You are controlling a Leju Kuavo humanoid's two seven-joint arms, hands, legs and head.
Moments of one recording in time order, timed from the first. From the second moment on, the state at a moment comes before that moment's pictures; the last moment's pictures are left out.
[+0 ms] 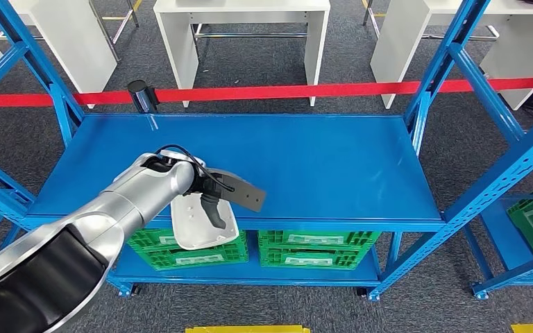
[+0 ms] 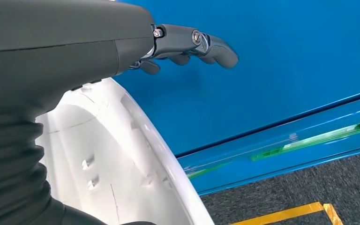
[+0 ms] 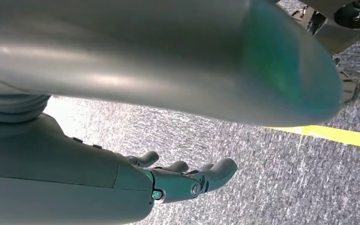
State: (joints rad) left arm -1.14 -0.11 -1.03 -0.27 -0.58 -0.76 -0.39; right arm -0.03 0.02 -1.15 -0.20 1.37 0.07 -0.07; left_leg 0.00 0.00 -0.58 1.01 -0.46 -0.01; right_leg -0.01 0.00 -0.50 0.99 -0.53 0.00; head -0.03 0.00
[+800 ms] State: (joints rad) left arm -1.14 -0.05 -1.05 -0.26 -0.56 -0.76 -0.43; right arm -0.02 0.02 -1.15 -0.20 1.38 0.07 -0.07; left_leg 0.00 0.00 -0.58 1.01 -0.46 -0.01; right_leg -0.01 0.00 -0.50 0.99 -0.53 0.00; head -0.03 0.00
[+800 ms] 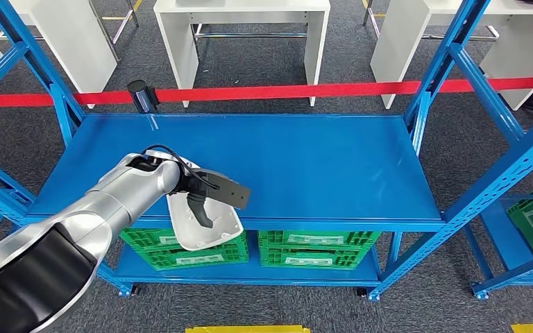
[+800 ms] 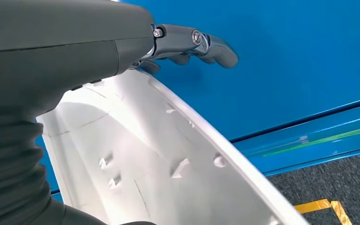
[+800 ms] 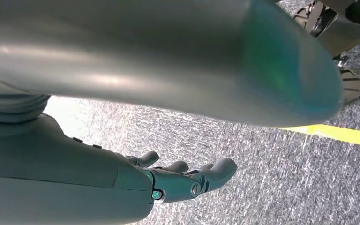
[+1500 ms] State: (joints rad) left arm -1.13 -0.03 -1.07 -0.26 -0.54 -0.76 -0.45; right arm -0.02 0.01 -1.15 -0.20 1.39 0.07 -0.09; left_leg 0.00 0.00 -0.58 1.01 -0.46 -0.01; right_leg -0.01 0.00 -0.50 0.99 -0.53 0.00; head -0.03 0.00
